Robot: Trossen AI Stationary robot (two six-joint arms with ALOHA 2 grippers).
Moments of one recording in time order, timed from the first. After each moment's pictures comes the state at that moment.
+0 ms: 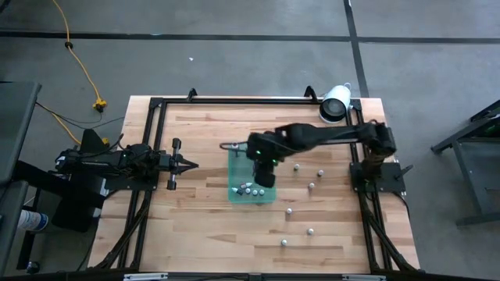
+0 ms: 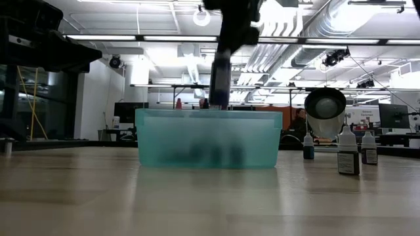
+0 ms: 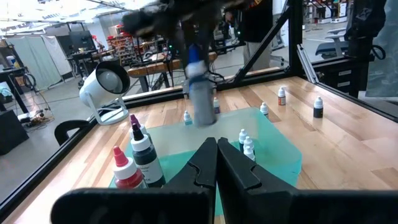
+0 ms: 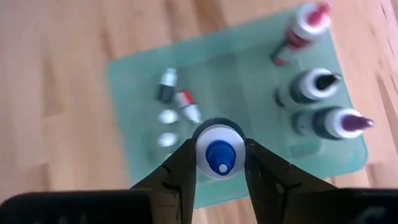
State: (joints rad) left arm -0.05 0.04 0.01 0.01 -0.01 0.20; right arm 0.01 1.85 1.77 -1.01 -0.01 0.26
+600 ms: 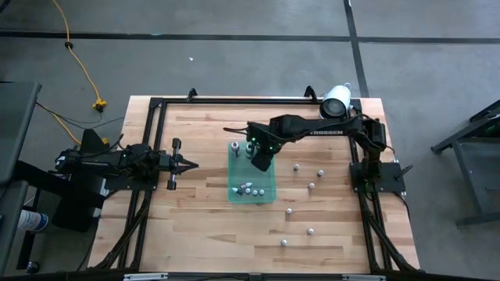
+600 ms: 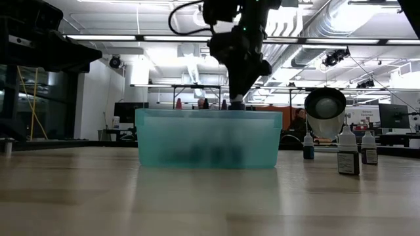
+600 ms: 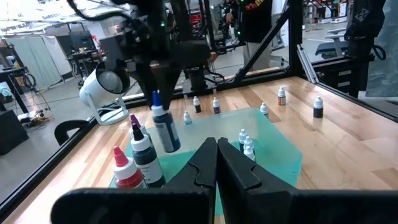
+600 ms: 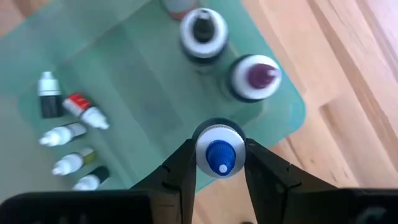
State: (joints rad) left arm -0.05 0.04 0.01 0.01 -0.01 0.20; right arm -0.14 1.91 1.66 -1.02 0.07 0.43
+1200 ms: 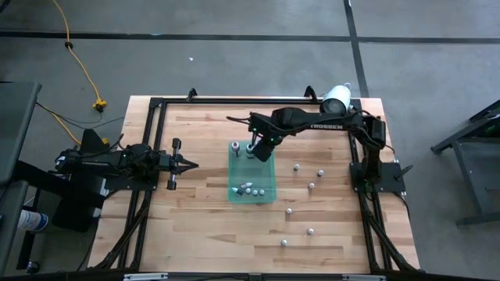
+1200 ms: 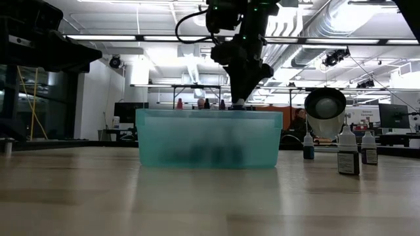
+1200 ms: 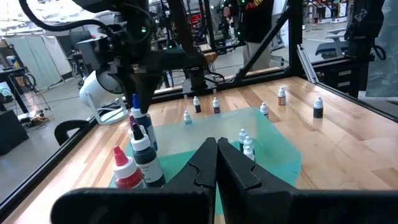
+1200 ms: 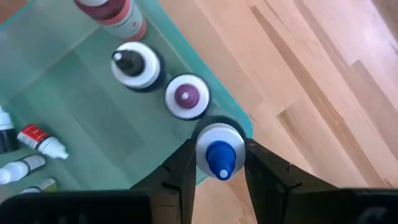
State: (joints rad) left arm -0.05 0.04 0.01 0.01 -0.01 0.20; right arm -0.21 1.91 1.65 -1.03 0.13 0.43
